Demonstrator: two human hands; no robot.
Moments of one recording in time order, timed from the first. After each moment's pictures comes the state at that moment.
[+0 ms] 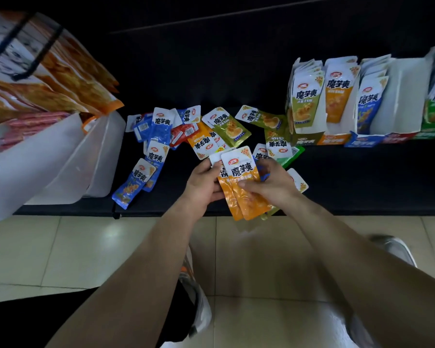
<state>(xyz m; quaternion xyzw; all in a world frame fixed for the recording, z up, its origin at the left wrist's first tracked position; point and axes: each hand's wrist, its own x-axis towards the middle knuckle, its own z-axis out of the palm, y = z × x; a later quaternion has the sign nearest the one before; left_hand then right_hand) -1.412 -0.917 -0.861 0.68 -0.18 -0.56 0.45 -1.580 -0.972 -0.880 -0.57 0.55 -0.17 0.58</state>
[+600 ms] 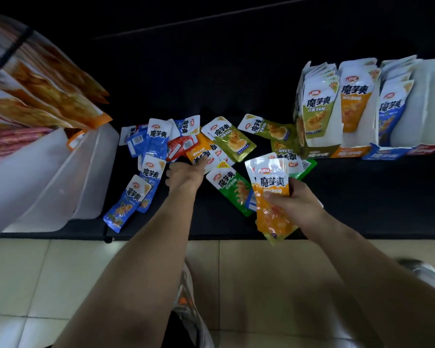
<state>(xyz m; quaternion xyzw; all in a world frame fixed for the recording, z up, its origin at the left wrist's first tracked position) -1.336 -1.007 -0.938 0.92 -0.17 -0.29 0.20 -1.596 -0.997 -0.925 -0.48 0.56 -0.21 0.64</state>
